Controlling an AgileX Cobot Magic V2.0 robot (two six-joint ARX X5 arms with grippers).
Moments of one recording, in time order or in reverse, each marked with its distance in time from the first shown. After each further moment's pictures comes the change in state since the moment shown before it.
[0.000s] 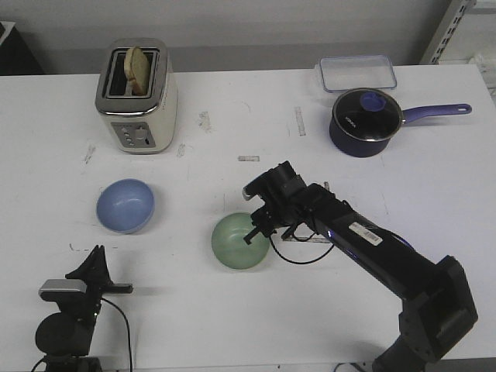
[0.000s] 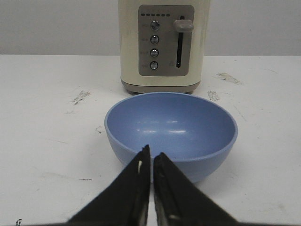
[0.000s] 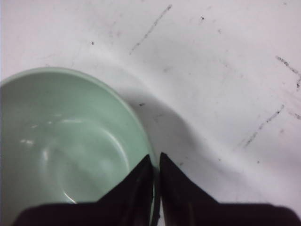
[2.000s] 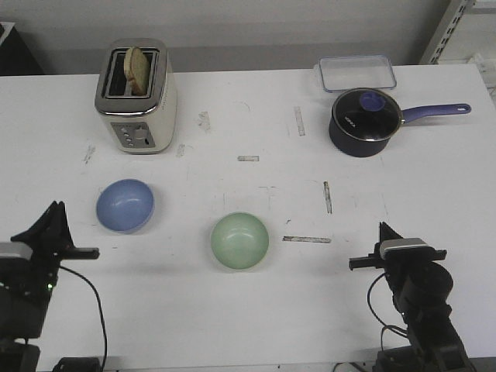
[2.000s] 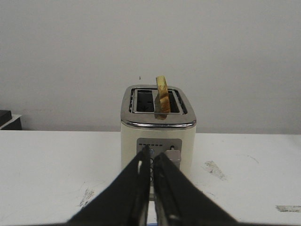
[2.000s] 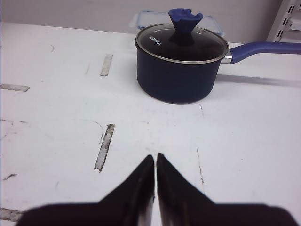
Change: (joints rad) left arm 0.006 0.497 0.775 -0.215 -0.006 -0.024; right arm -0.463 -1.253 -0.847 0.394 0.341 0.010
